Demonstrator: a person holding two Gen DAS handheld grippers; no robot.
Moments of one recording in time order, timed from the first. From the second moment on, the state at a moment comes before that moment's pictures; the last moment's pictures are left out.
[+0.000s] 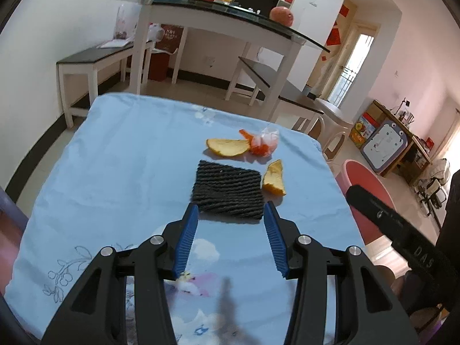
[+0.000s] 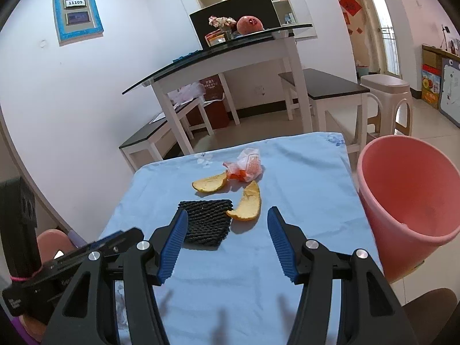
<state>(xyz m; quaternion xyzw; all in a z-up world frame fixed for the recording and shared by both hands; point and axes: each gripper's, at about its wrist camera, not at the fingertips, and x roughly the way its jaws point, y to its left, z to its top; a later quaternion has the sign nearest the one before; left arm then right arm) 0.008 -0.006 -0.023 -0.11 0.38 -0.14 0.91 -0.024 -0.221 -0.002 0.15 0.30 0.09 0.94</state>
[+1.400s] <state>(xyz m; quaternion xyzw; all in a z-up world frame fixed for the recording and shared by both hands) 0.099 -0.002 -0.059 -0.16 0.43 -0.03 0.88 0.071 -0.248 -0.045 0.15 0.39 0.16 0.89</state>
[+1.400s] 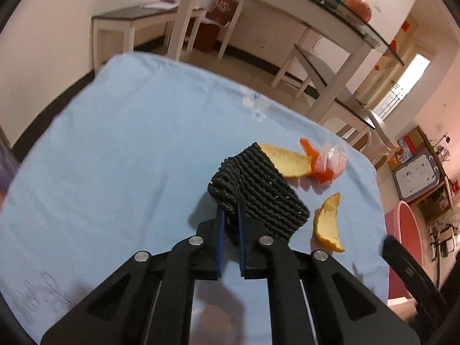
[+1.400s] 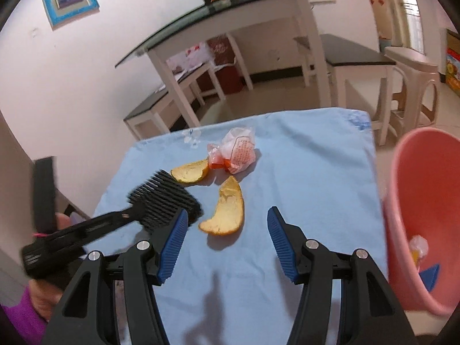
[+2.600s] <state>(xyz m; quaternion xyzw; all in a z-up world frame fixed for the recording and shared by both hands) 0.020 0.009 0.002 -0.15 0.35 -0.08 0.92 0.004 -0.231 0.007 0.11 0.32 0.13 0.93</state>
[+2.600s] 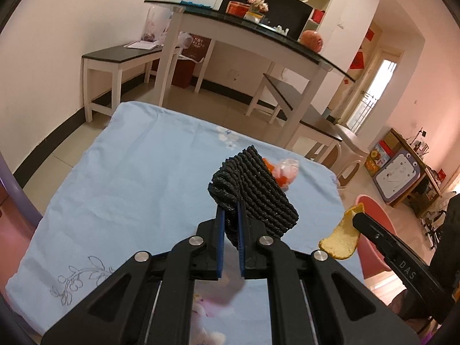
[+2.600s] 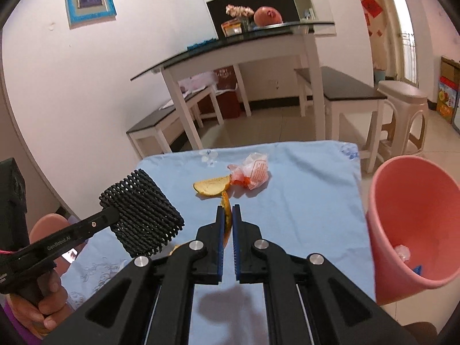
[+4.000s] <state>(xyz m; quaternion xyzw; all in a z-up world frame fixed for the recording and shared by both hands) 0.051 -0.274 0.002 -0.02 0.36 -0.30 0.88 -0.071 -0.474 -0.016 0.17 0.24 -0.14 0.94</state>
